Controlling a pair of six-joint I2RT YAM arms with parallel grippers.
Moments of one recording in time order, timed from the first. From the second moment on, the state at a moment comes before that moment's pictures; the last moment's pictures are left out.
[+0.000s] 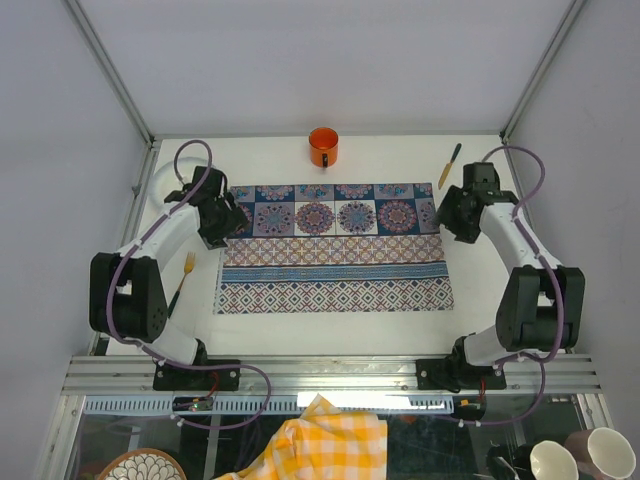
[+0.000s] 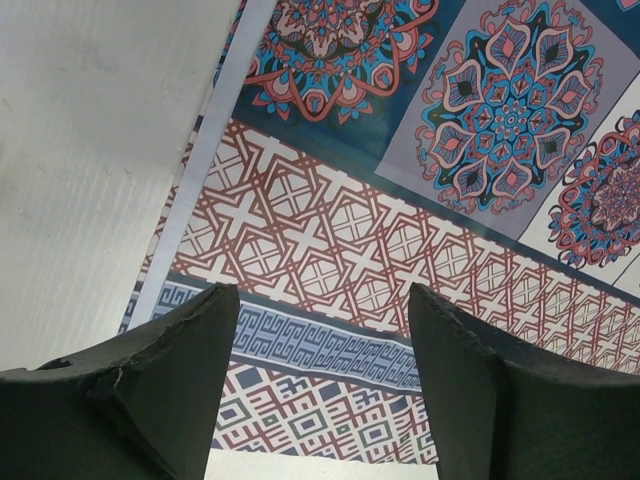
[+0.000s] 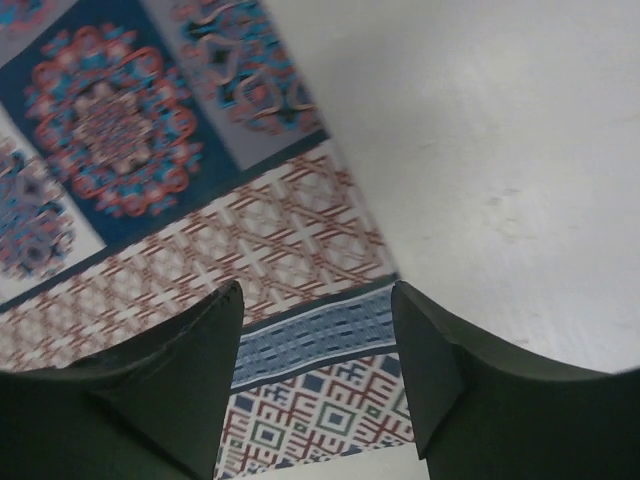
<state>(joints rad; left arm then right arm) -0.15 1.54 1.08 -0.65 -0.03 -0.70 0.00 1.47 1.09 -0.72 0.15 0.47</state>
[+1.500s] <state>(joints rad) -0.07 2.25 1.26 0.51 0.92 -1.10 0.08 1.58 1.06 -0.61 -0.39 0.40</state>
